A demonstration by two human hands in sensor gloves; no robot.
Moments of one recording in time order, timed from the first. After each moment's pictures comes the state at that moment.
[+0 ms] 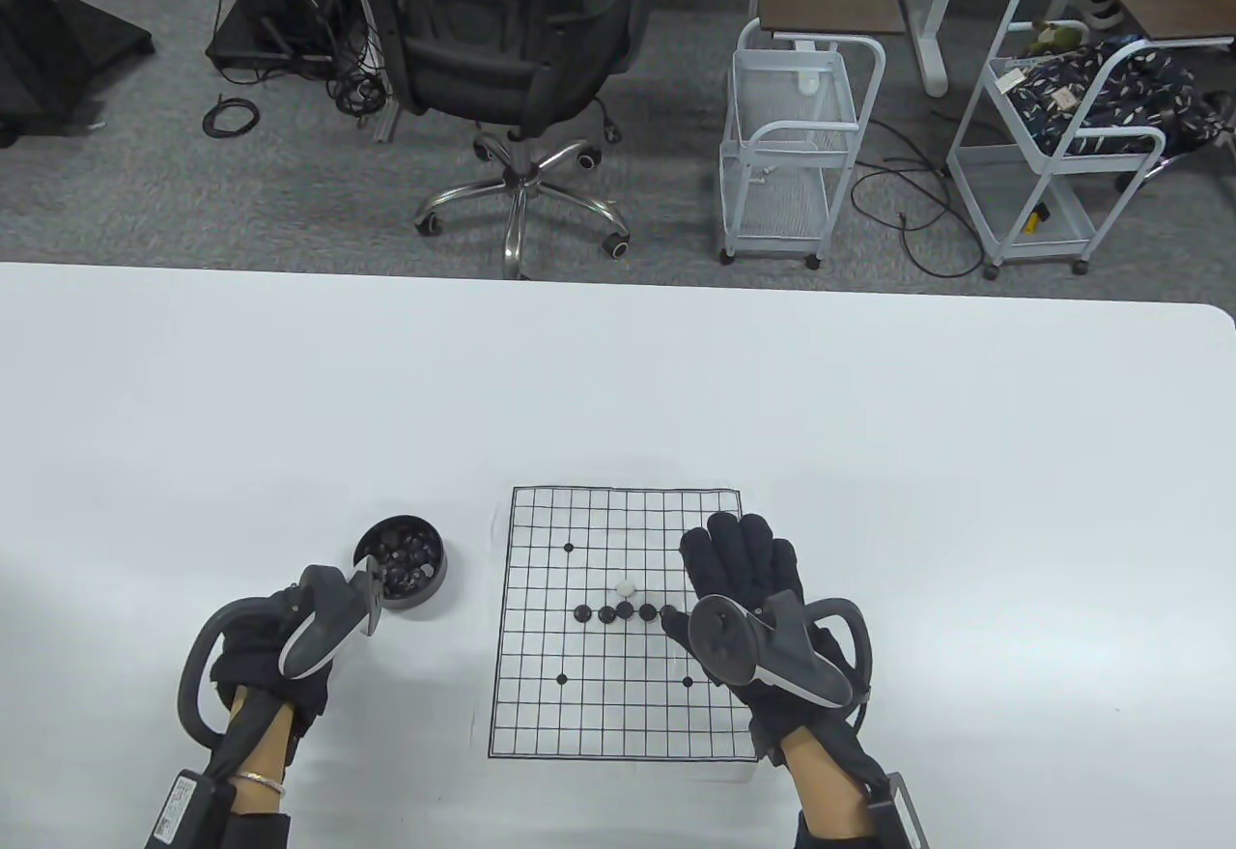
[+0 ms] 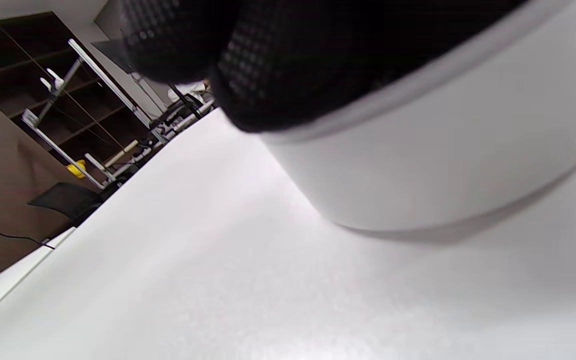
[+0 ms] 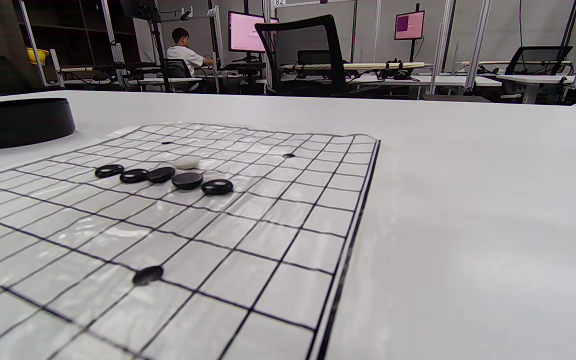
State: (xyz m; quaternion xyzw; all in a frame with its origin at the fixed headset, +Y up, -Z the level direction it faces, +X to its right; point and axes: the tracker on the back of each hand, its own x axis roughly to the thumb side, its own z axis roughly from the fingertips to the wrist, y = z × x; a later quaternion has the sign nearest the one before) left_hand -0.297 -0.748 -0.290 -0.15 0.14 -0.27 0.94; right_hand 0.095 -0.710 -0.261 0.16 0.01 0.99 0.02
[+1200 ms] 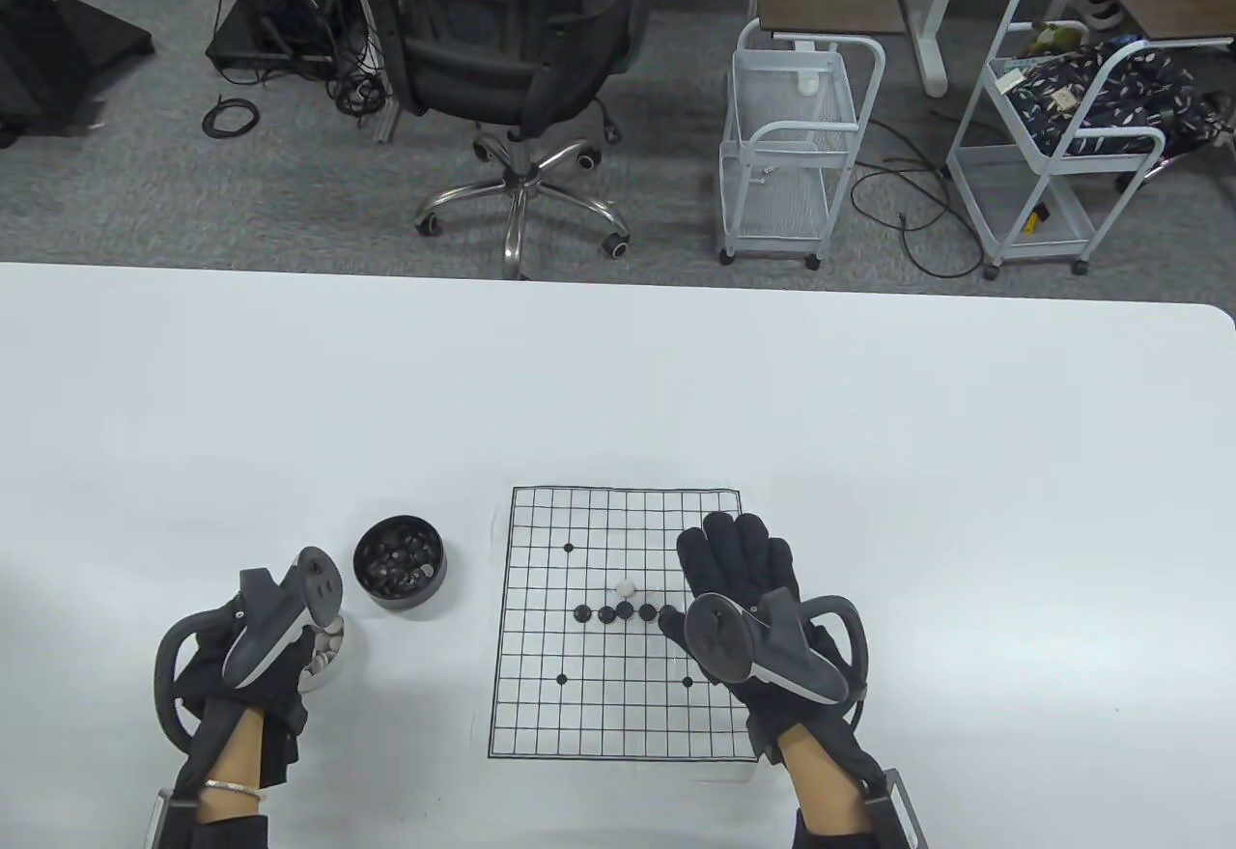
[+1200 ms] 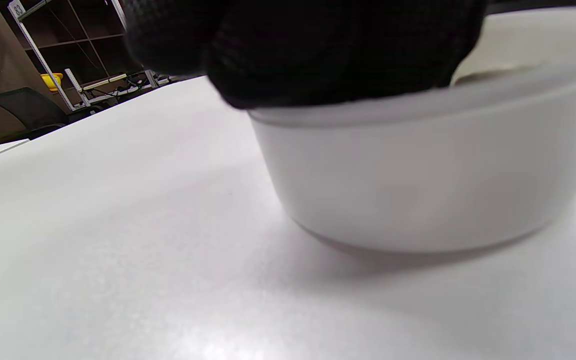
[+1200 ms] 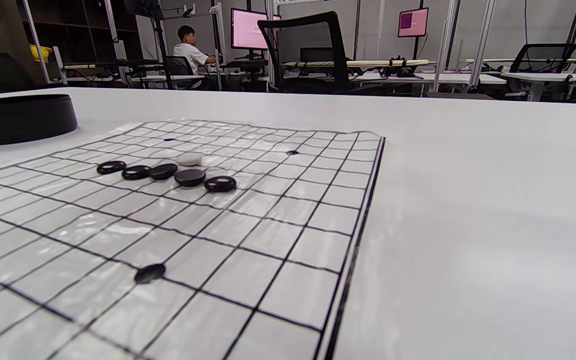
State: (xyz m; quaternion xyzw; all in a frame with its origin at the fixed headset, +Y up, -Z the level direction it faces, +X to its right) left_hand -0.325 -0.734 -0.283 -0.14 0.17 -0.10 0.97; right_hand 0.093 -0.710 -0.263 0.16 0.02 0.99 0.02
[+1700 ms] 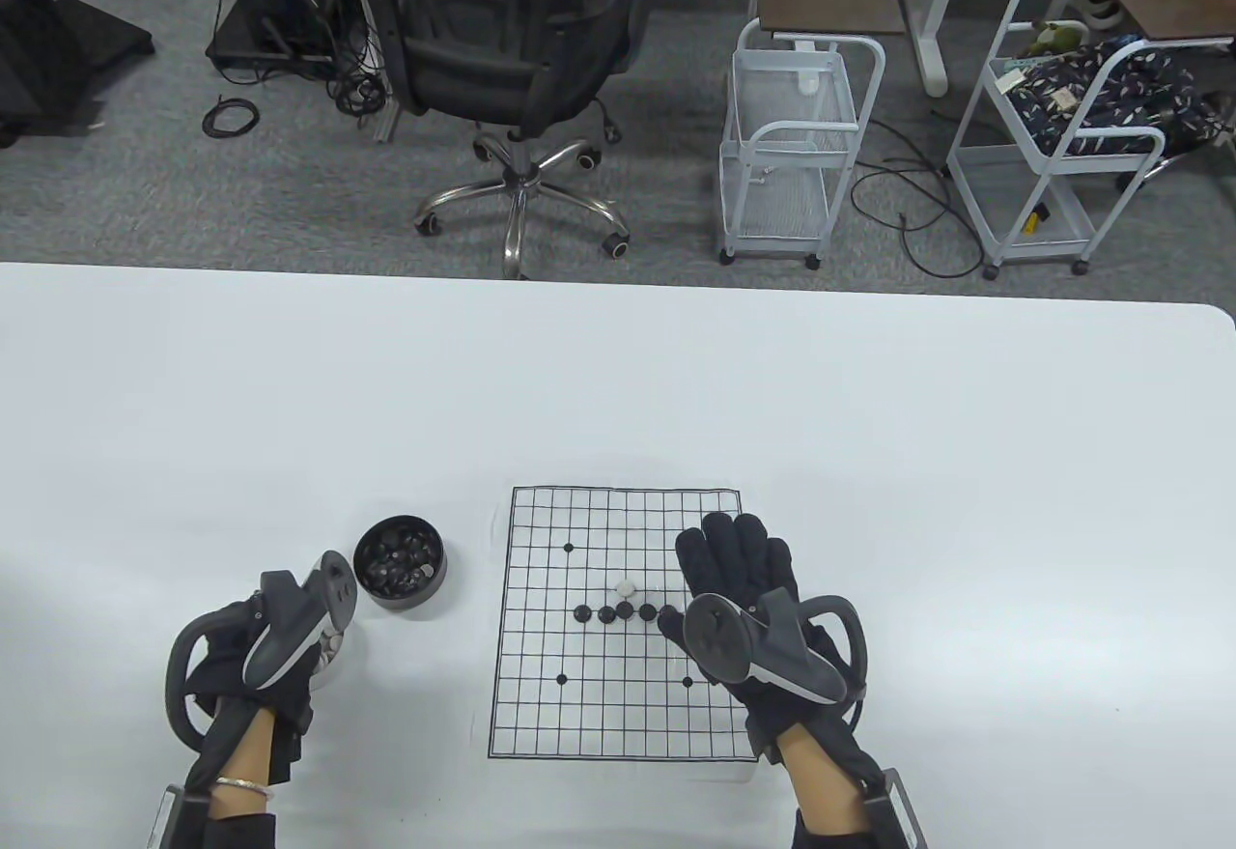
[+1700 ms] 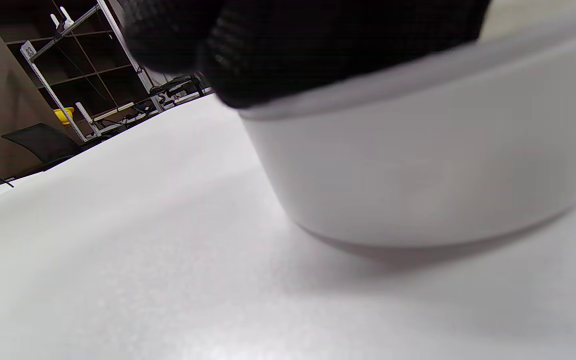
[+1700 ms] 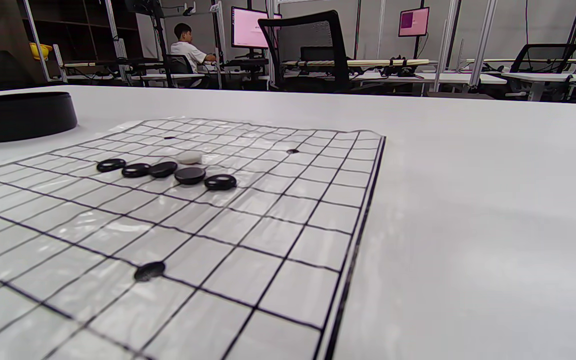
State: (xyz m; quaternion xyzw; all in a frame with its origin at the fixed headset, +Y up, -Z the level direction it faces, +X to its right) left_hand -0.316 -0.741 -0.286 -0.12 0.16 -0.15 0.97; right_hand 0.092 -0.710 -0.263 0.16 0.02 0.99 0.02
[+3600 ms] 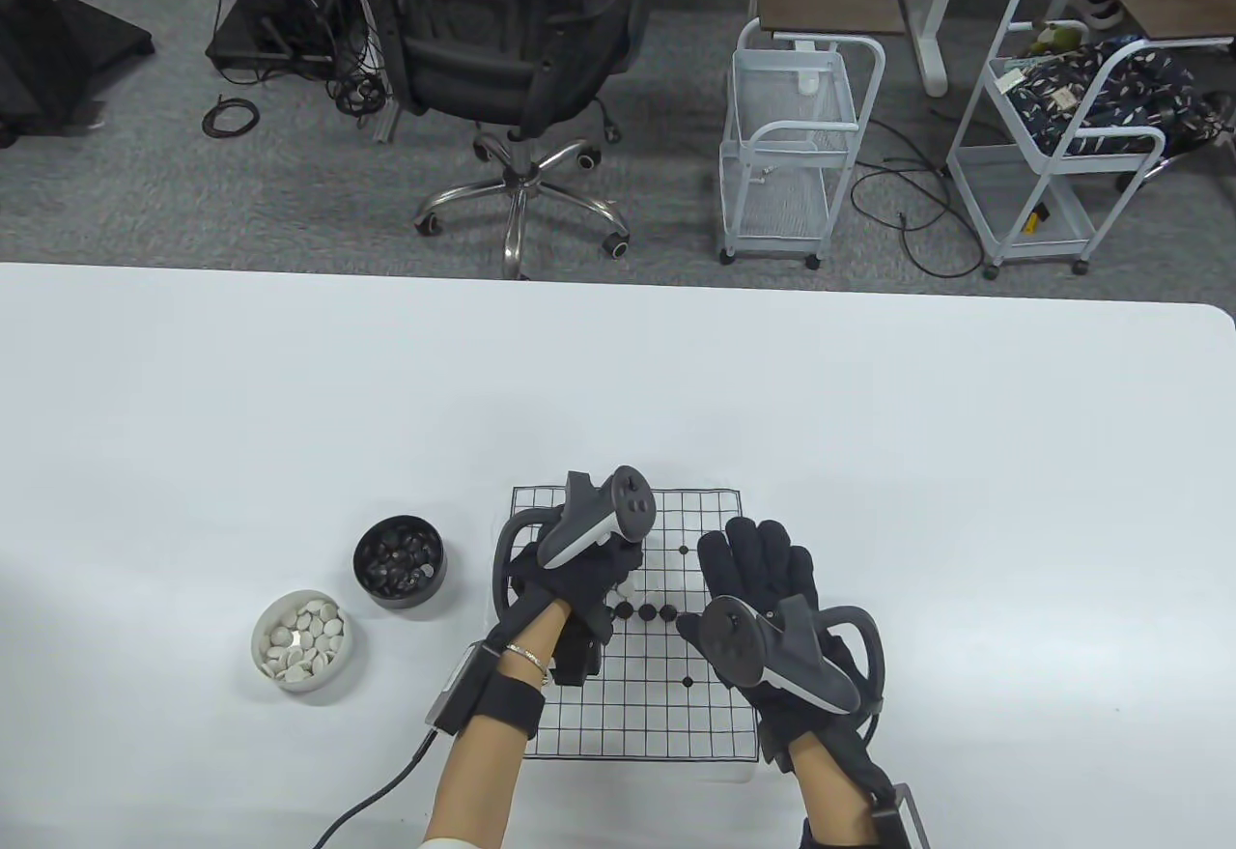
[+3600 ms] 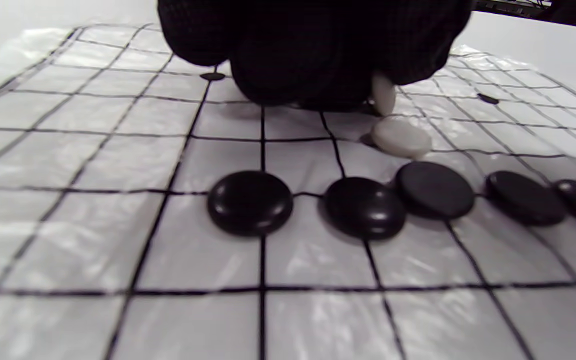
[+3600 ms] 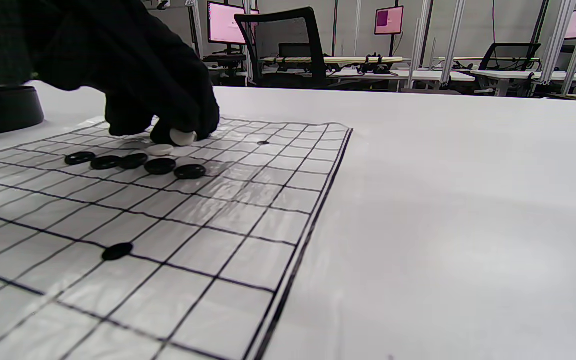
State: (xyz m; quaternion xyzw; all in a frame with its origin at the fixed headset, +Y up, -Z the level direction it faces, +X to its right) left_hand -0.062 -0.753 -0.374 -0.22 -0.06 0.04 0.97; right_hand 0.105 -0.711 -0.257 0.13 0.02 0.99 0.02
